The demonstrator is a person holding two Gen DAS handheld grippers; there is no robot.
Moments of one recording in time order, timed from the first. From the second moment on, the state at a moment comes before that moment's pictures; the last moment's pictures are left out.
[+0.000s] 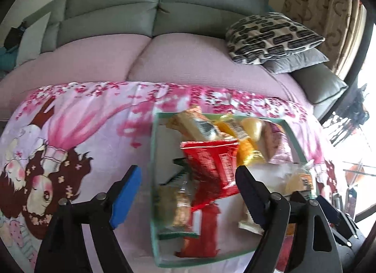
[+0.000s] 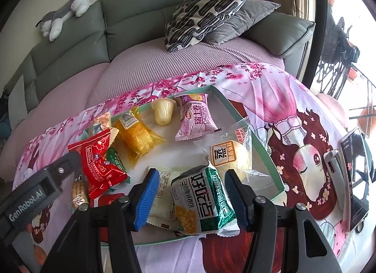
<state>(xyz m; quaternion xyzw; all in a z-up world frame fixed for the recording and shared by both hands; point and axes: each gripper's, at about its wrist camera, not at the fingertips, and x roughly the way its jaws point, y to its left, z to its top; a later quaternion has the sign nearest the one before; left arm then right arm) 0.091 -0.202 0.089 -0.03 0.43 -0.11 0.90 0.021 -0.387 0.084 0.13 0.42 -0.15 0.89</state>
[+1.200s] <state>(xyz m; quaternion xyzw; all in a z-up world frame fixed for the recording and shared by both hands) 0.101 -0.186 0.073 0.03 0.43 -0.02 0.90 0.022 -0.387 0.083 0.11 0.41 -0.17 0.89</state>
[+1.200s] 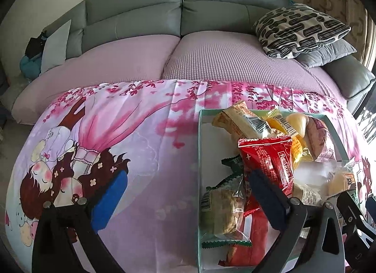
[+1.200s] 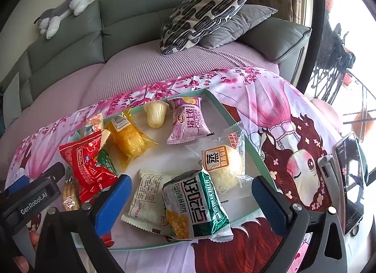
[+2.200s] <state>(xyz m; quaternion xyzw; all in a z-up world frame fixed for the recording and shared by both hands) 0.068 -0.153 0.097 0.07 0.40 0.06 0.91 0.018 -0.347 0.103 0.05 0.41 -0.15 0.90</state>
